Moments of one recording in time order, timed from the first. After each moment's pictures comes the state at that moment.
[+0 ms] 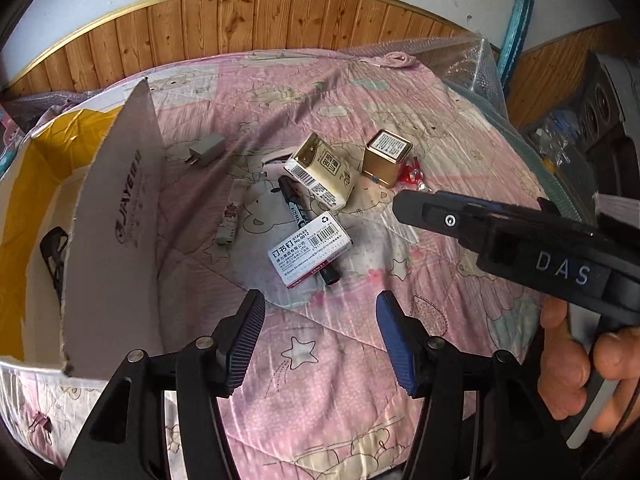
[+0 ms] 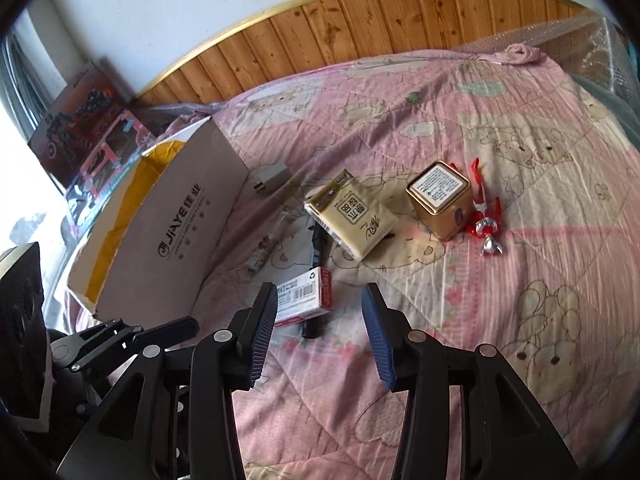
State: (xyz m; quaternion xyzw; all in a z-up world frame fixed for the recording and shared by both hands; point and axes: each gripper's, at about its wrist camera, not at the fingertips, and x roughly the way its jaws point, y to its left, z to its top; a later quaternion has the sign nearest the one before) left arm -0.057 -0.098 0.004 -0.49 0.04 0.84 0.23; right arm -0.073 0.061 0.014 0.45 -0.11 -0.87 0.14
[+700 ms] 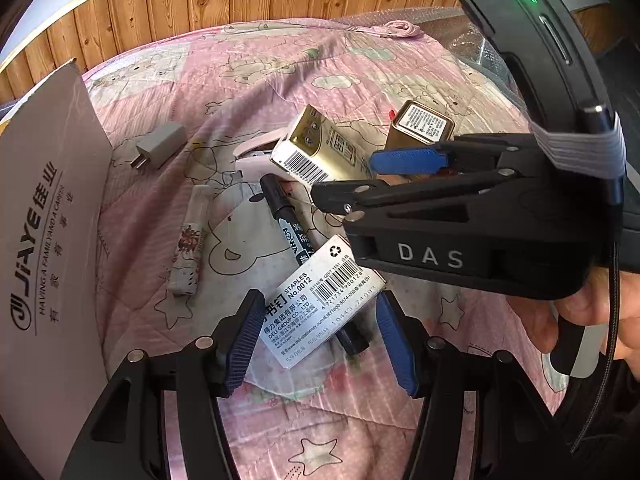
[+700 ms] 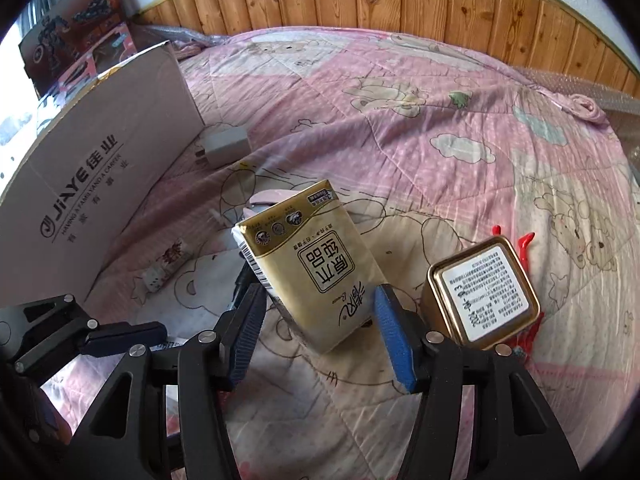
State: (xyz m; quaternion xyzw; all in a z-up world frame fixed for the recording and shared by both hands) left arm -0.122 -0.066 -0.056 -0.50 0.07 0.83 0.24; right arm -0.181 0.037 -0.051 0.48 0.05 -0.86 0.17
